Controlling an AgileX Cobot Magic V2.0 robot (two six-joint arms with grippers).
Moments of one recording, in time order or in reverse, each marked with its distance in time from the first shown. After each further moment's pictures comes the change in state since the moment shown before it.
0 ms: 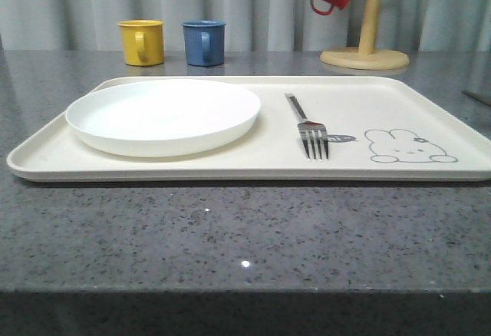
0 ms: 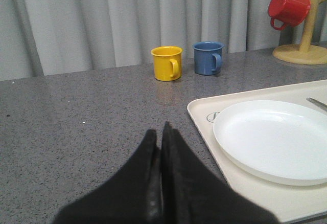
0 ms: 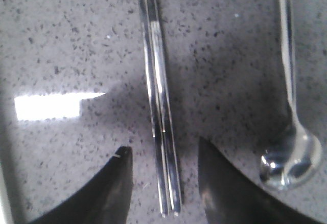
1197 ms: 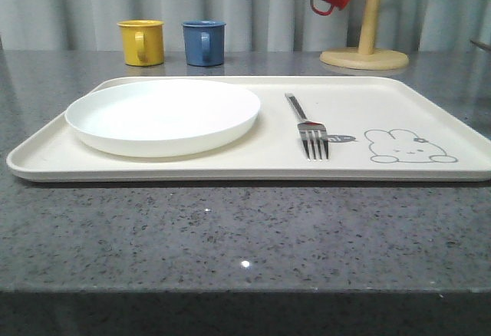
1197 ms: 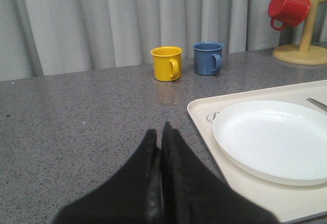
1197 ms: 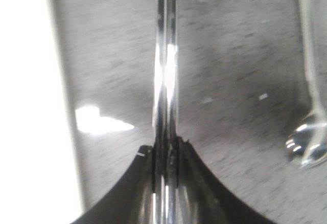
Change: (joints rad) left arm 0.000 0.000 0.000 0.000 0.000 0.000; right arm 0.112 -0.090 -0.019 0.000 0.032 0.093
